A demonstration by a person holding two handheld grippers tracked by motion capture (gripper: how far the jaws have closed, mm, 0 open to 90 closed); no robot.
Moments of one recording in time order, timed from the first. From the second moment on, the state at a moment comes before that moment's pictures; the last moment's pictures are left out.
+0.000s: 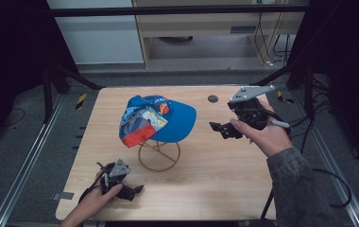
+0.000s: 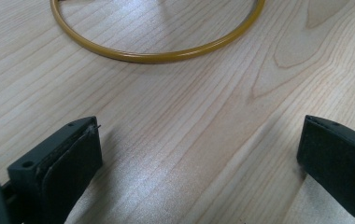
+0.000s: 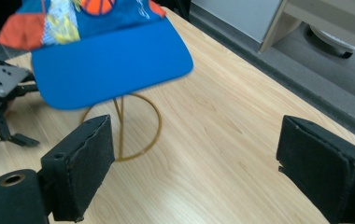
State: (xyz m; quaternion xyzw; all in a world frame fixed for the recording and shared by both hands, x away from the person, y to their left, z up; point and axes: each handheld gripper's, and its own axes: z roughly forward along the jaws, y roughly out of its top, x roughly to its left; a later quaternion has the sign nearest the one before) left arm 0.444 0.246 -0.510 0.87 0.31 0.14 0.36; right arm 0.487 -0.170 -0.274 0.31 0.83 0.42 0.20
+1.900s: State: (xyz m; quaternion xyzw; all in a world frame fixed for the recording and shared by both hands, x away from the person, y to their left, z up) left arm 0.444 0.246 -0.510 0.87 0.31 0.14 0.36; right arm 0.464 -0.218 -0.430 0.38 0.82 0.39 0.18
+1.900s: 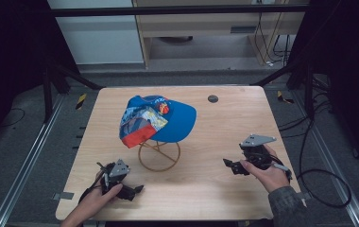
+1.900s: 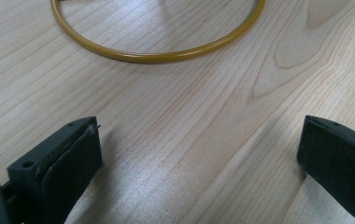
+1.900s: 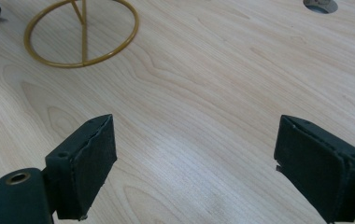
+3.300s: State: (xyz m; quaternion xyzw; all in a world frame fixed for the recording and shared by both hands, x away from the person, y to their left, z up) left arm 0.444 0.246 -0.510 0.87 0.31 0.14 0.36; right arm 0.485 -0.182 -0.503 0.44 0.81 0.37 0.16
